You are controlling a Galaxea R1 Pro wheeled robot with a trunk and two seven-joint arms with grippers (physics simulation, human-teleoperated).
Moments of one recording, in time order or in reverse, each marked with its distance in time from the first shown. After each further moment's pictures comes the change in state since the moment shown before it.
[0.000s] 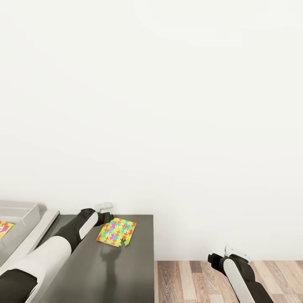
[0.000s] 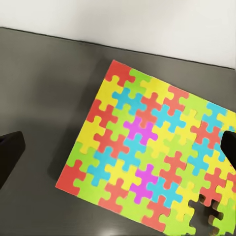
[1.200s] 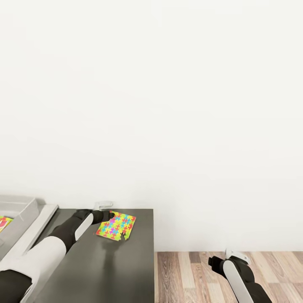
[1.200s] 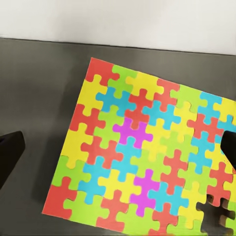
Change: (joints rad) left arm 0.001 0.038 0.001 0.001 -0.116 -0.060 -0.216; right arm -0.001 0.000 -0.002 0.036 0.005 -0.003 0.001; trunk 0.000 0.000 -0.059
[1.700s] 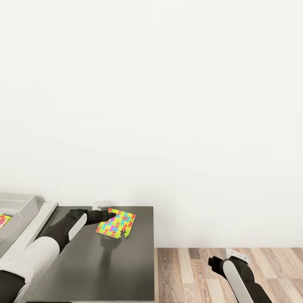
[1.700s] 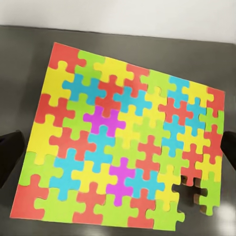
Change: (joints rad) left arm 0.000 0.046 0.001 0.000 -0.006 0.009 -0.217; right arm 0.000 0.000 0.001 0.002 0.000 0.000 0.000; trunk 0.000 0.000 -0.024
